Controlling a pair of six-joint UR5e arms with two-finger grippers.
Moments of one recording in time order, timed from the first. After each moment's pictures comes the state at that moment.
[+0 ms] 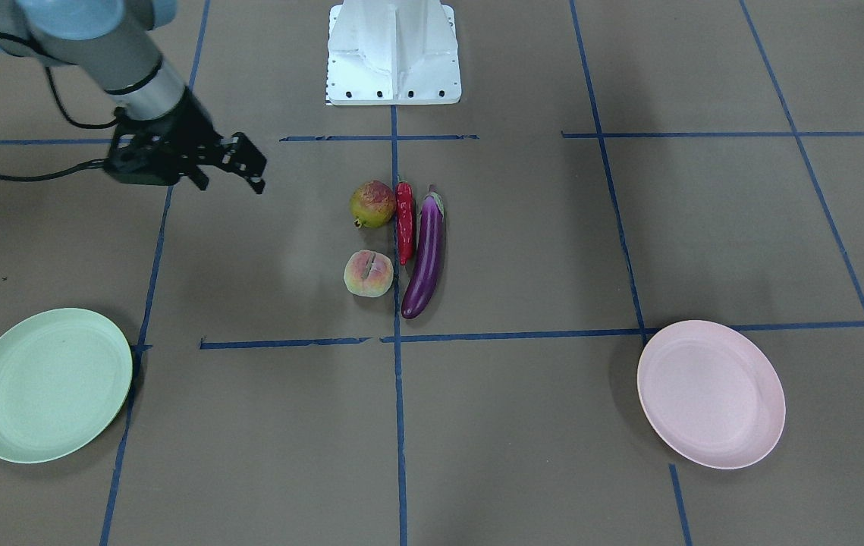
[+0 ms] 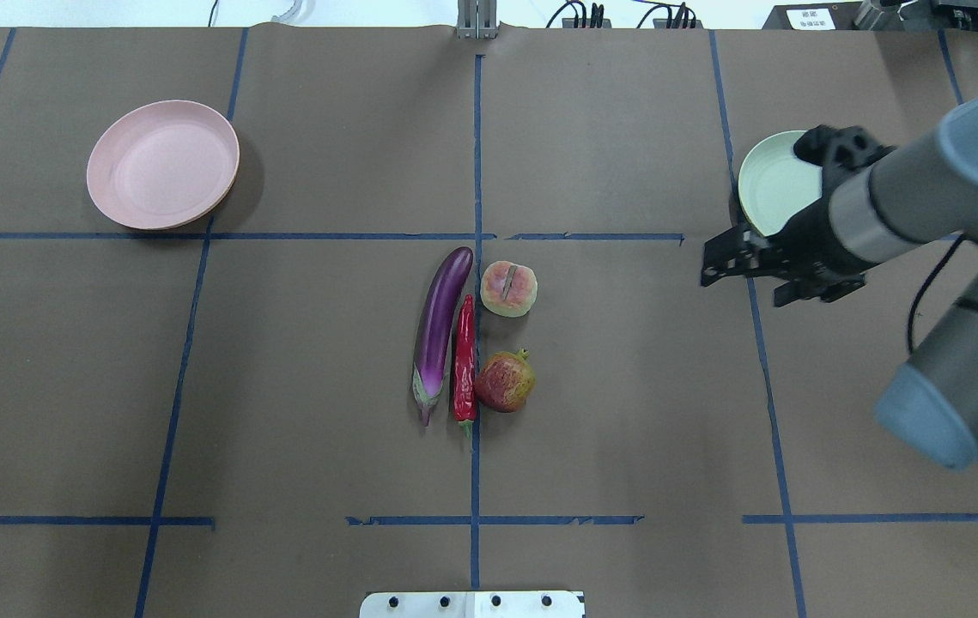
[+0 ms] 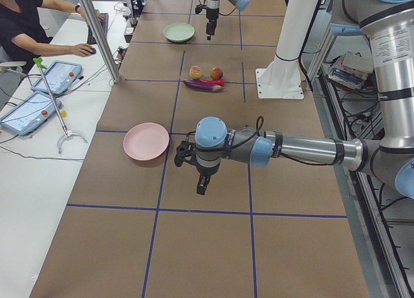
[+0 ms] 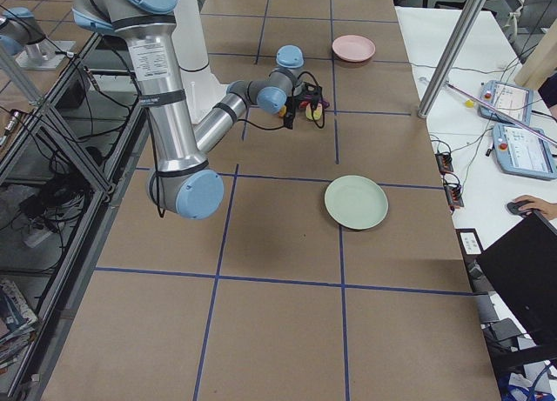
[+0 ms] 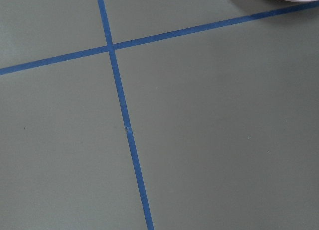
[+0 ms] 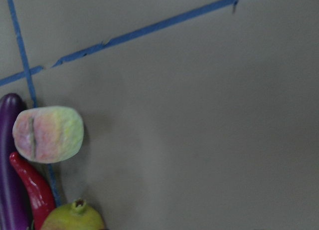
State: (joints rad) left arm -1.47 -1.30 -1.93 -1.69 -2.39 0.02; right arm 0.59 -1.24 1.98 -1.39 1.98 1.53
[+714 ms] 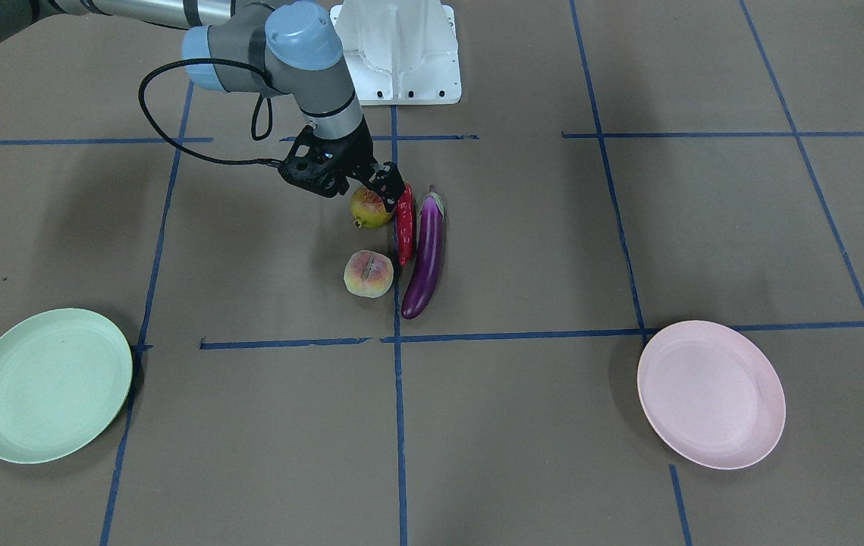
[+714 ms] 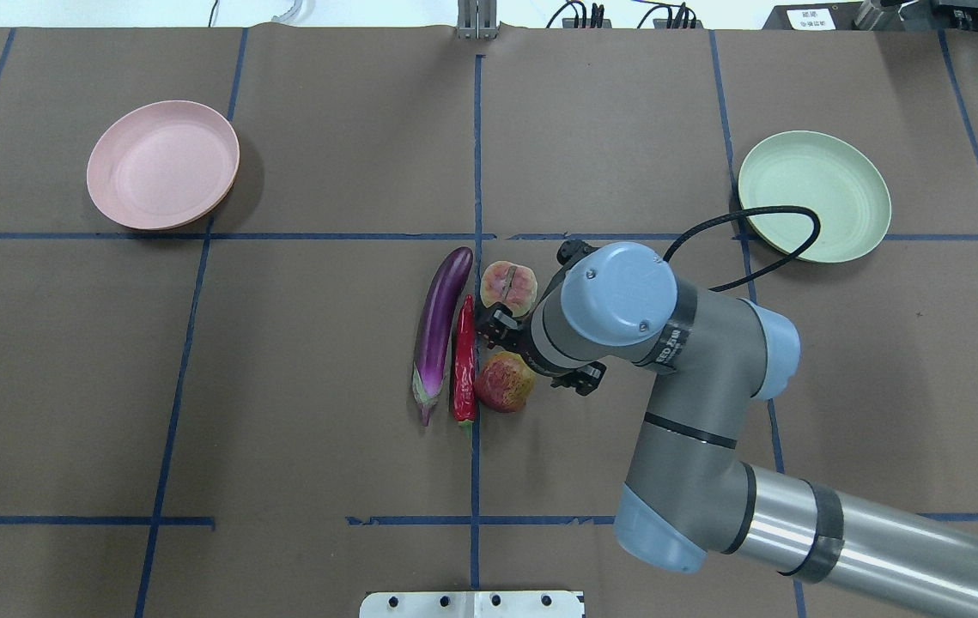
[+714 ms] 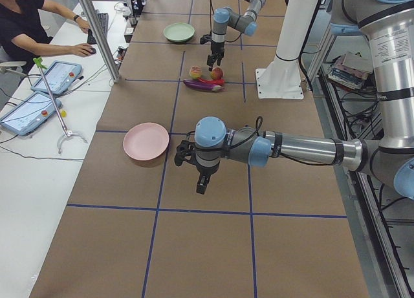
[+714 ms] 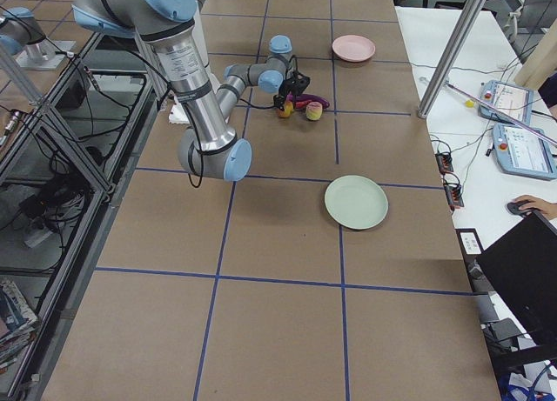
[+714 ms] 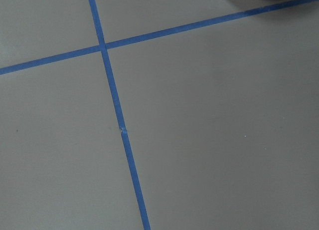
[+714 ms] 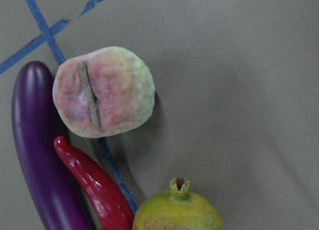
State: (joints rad) left arm -1.46 -1.30 -1.93 -1.70 -2.40 0.02; right arm 0.42 -0.95 1.70 -1.40 1.80 1.87
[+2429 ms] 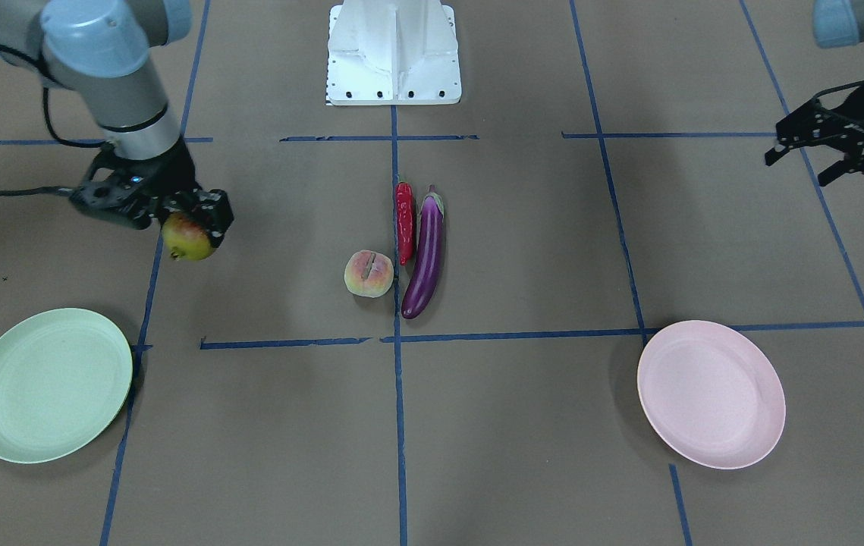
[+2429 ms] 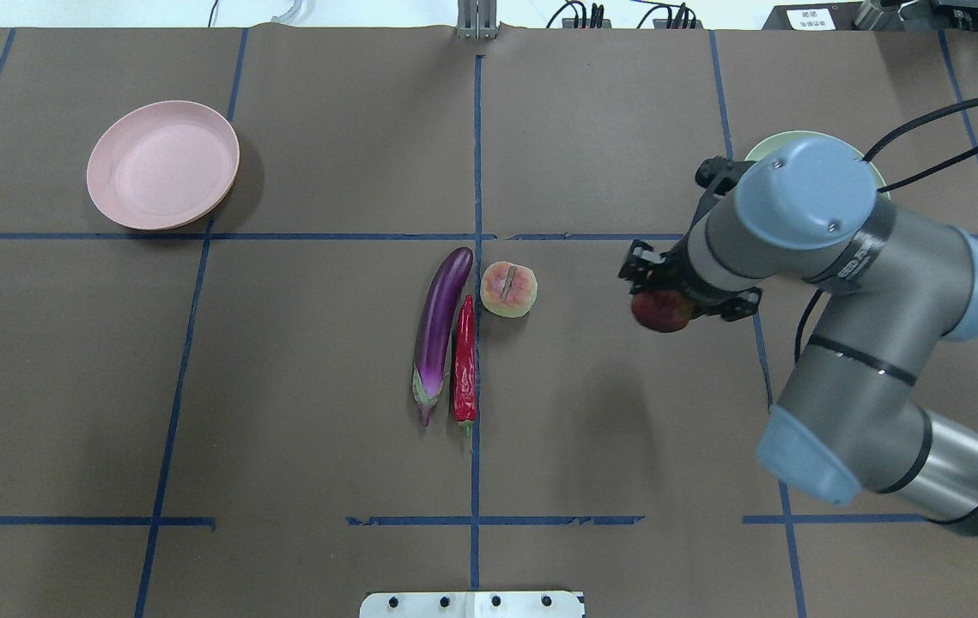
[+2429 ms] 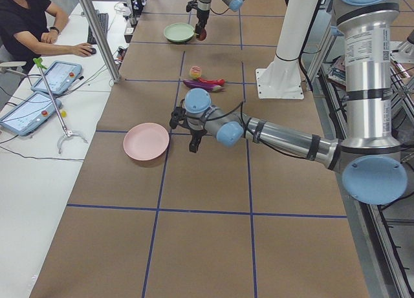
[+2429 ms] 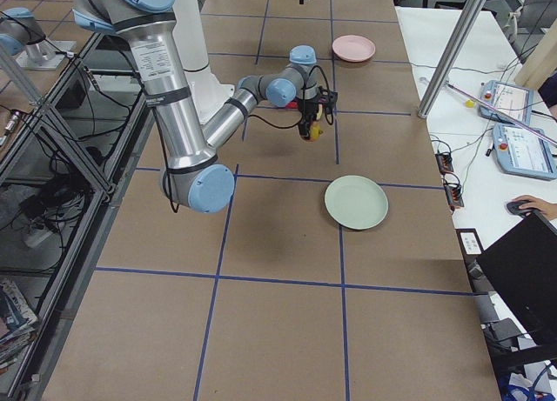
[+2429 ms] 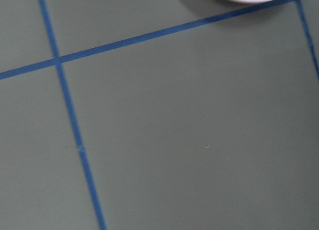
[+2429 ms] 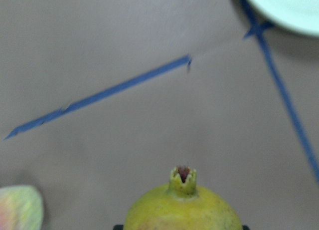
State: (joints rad) left arm -1.13 -1.49 -1.93 -1.98 -2.45 -0.54; right arm 0.79 -1.23 1.91 -1.60 1.91 1.26
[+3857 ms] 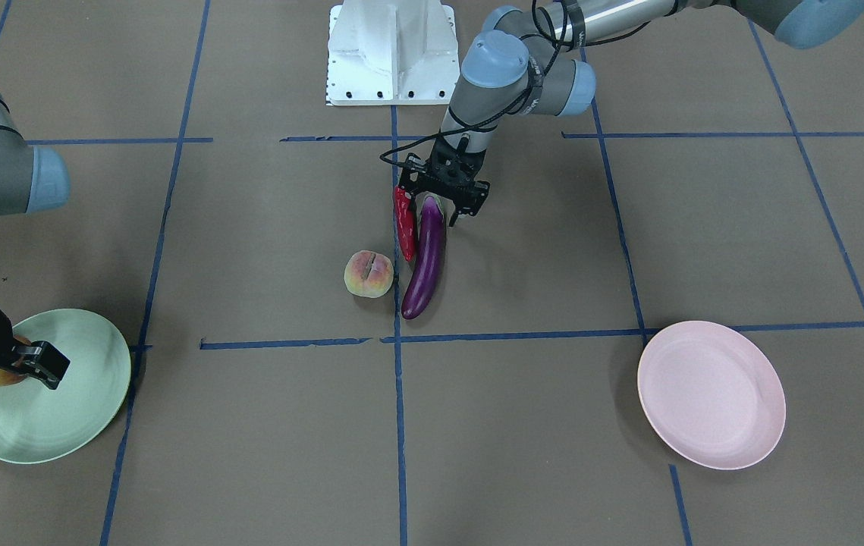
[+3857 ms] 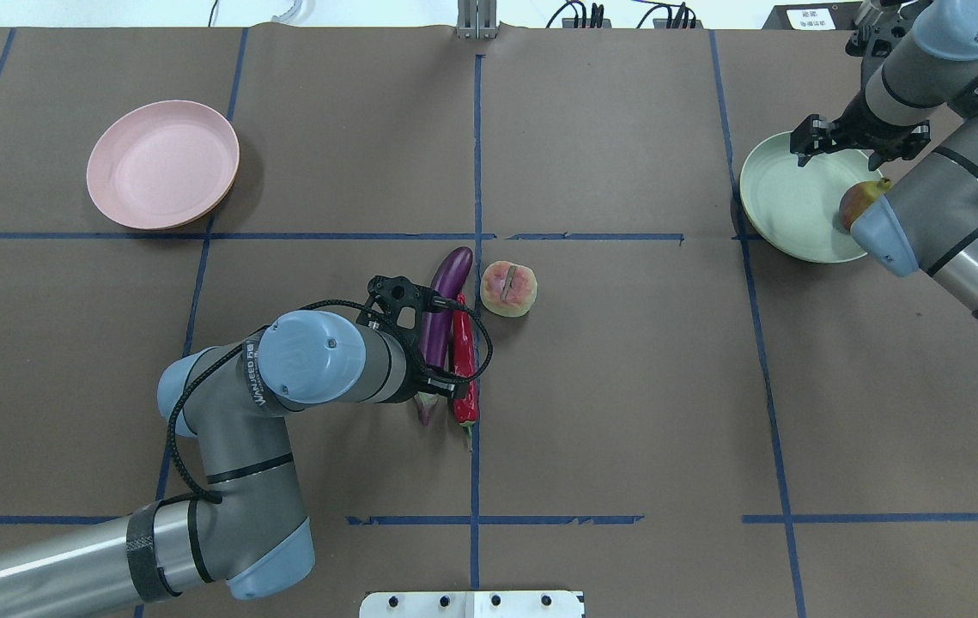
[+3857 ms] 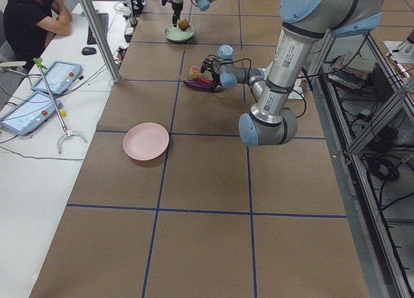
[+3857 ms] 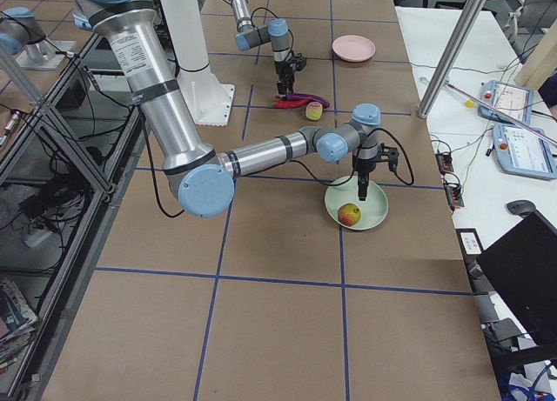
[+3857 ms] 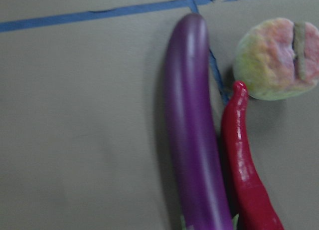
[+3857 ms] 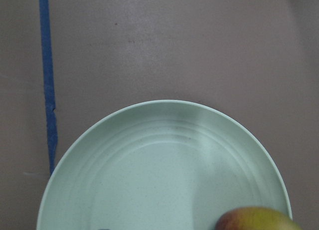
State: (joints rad) left arm -0.38 -2.14 -1.61 -2.02 -1.70 -1.05; right arm 1.06 -1.15 1.42 -1.35 2.00 0.84
